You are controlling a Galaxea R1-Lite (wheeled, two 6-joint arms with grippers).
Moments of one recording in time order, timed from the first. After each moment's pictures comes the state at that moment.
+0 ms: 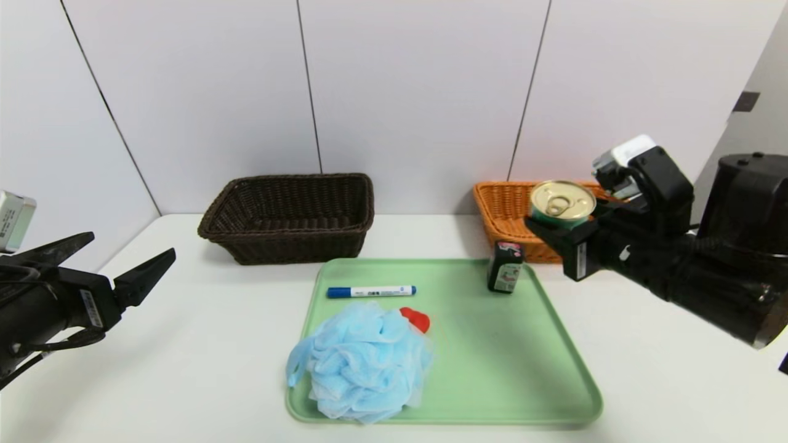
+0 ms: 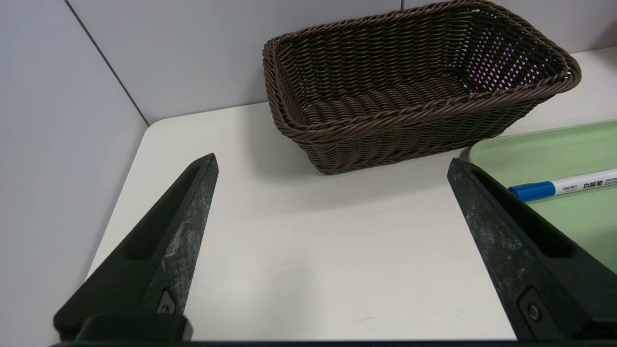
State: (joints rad) left arm -0.02 1.14 -0.34 -0.76 -0.07 0.12; right arm 0.44 1.50 -0.69 -0.66 -0.15 -0.25
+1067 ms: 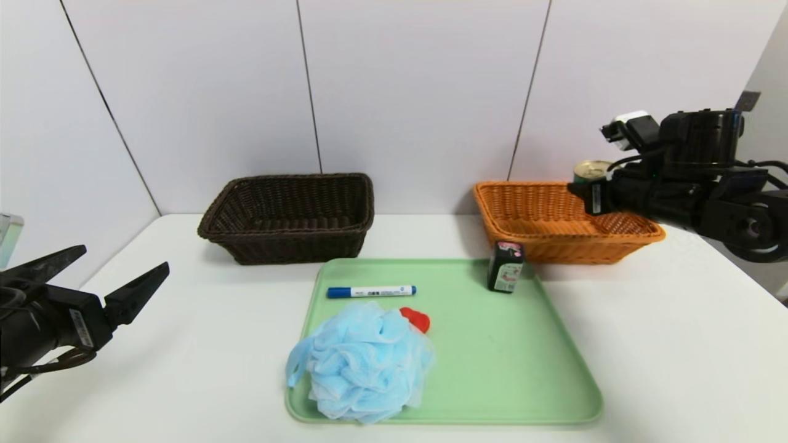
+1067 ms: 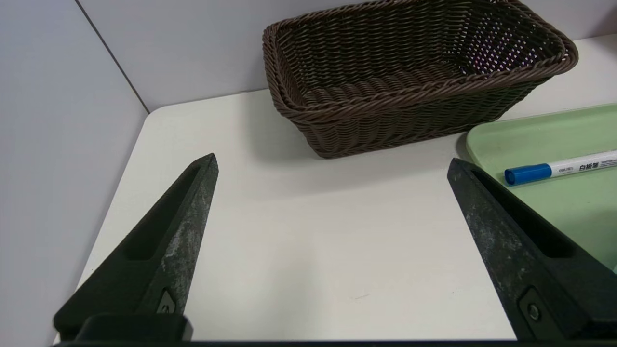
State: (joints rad) left arm -0.02 1.09 -0.30 -0.74 -0.07 0.12; right arm 0.09 1.84 -1.12 -0.42 -0.12 -0.20
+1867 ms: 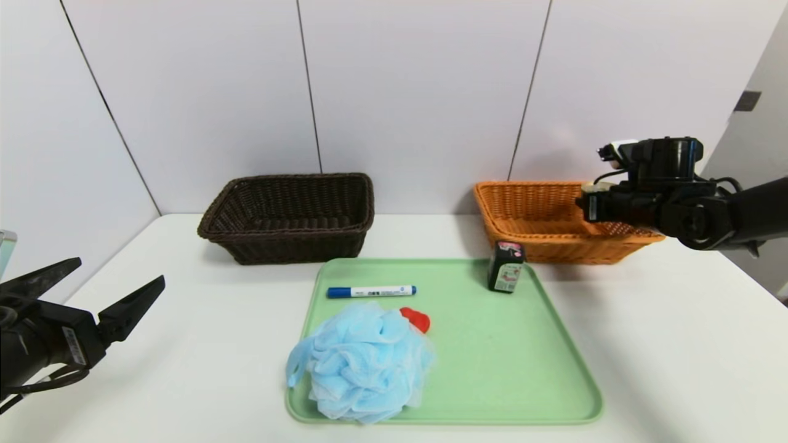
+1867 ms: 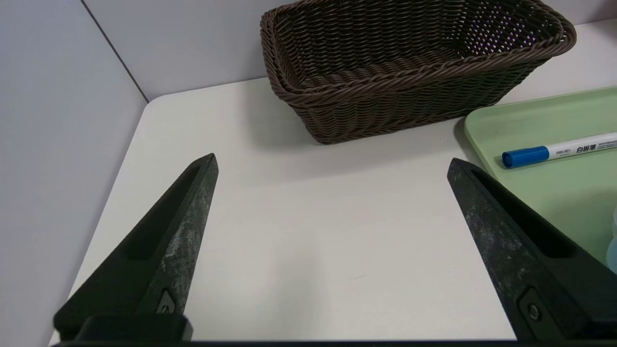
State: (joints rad) left arm -0.02 1.04 -0.27 -0.71 -0.07 0.13; right arm -0.03 2.08 -1.30 -0.40 -0.16 -0.13
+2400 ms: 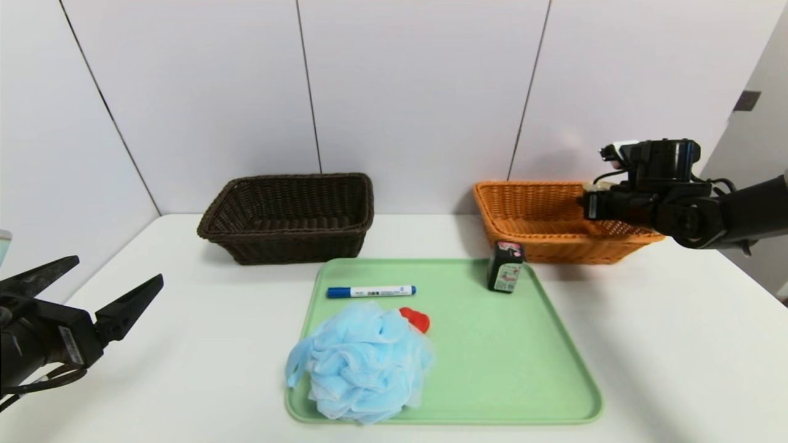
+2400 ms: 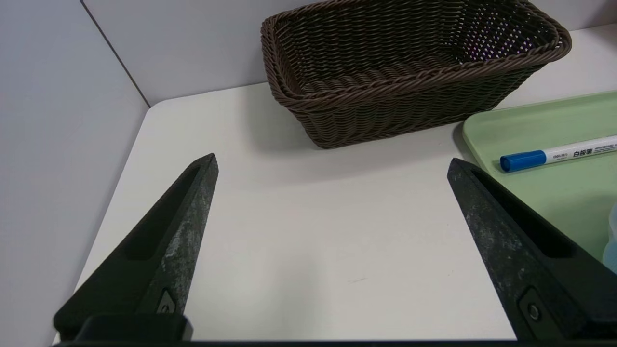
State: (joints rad) left arm -0.02 1.03 -0.27 -0.71 -0.07 0.13; right arm -0.03 2.12 -1.33 -0.42 -0.15 -0.11
